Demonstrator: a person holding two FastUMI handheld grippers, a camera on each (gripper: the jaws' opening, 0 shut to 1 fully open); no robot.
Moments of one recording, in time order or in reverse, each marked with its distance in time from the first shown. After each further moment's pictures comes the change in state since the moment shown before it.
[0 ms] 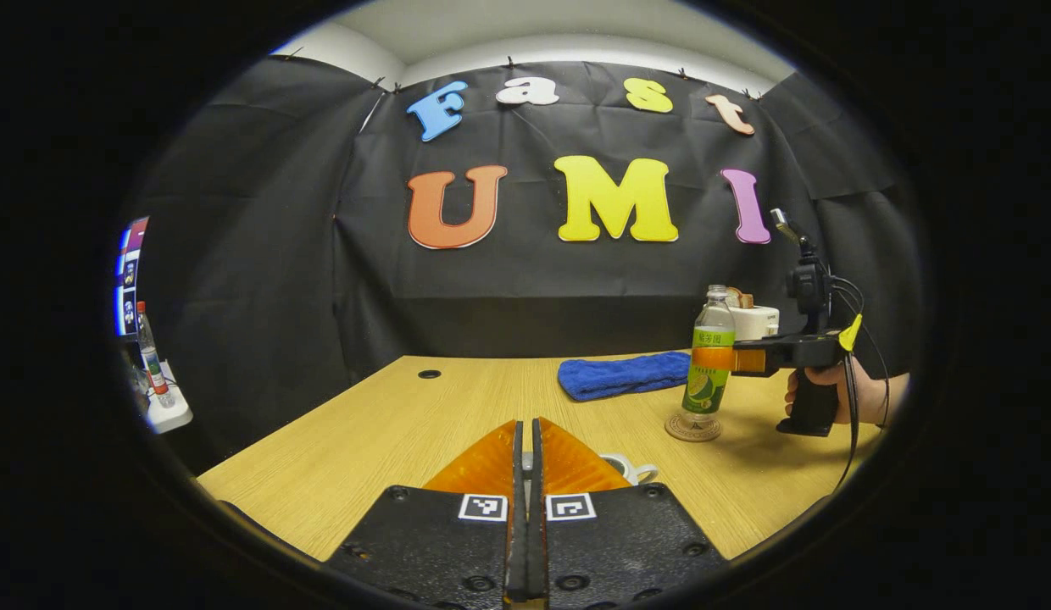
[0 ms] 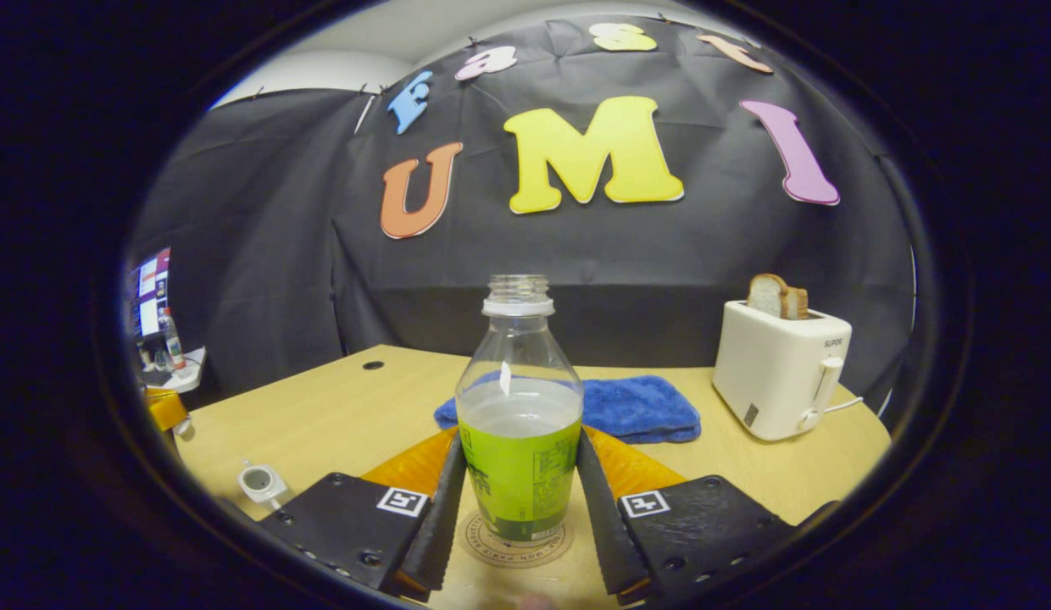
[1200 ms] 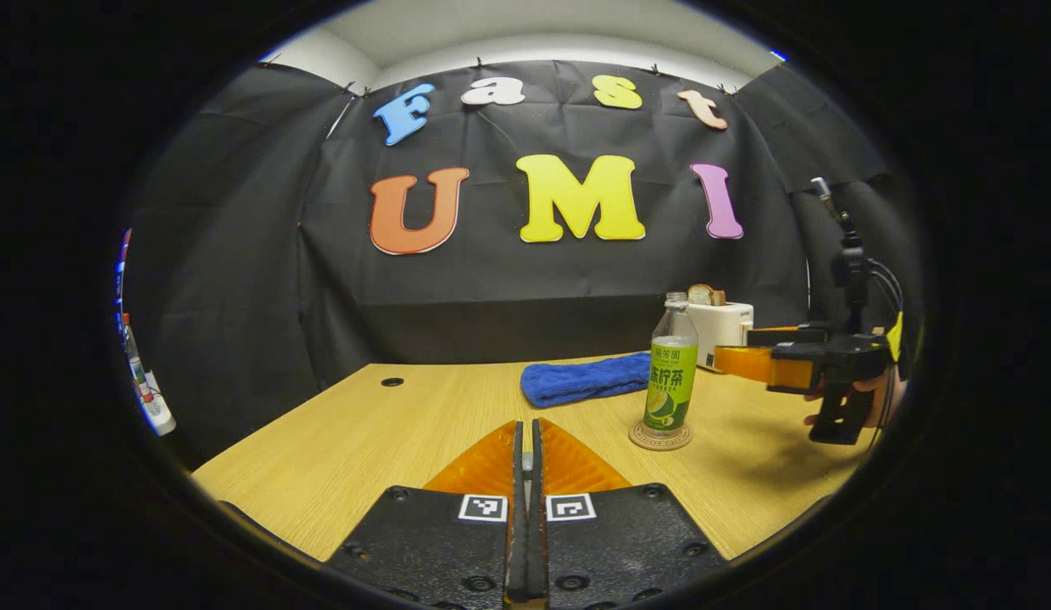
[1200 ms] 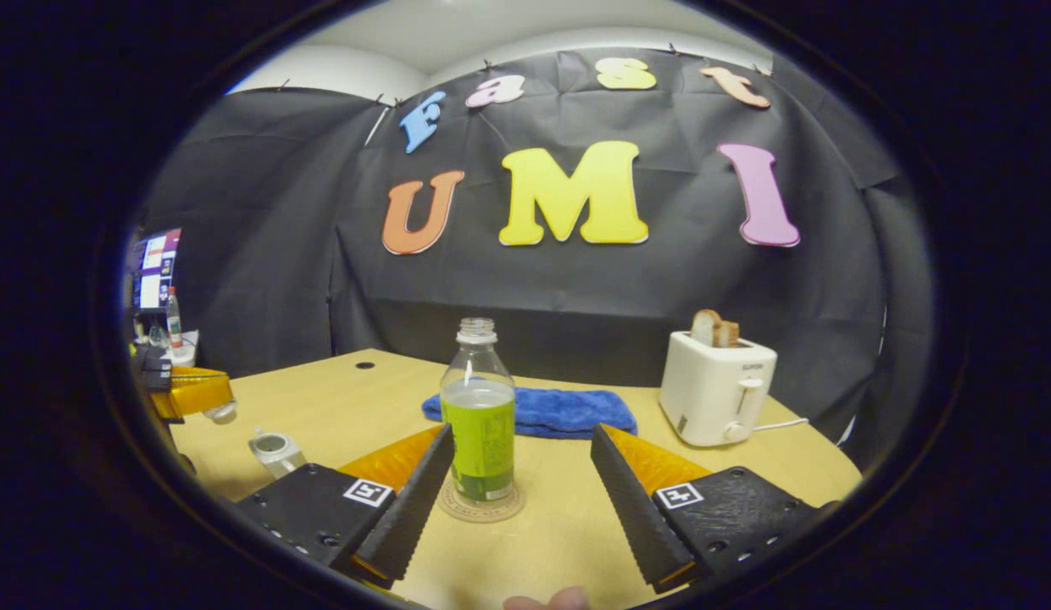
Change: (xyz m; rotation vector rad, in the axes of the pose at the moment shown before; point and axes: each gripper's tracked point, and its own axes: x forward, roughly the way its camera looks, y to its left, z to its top) left arm 0.026 -0.055 -0.001 0.036 -0.001 -0.087; right arm -0.109 -0.044 0.005 -0.080 -0.129 -0.093
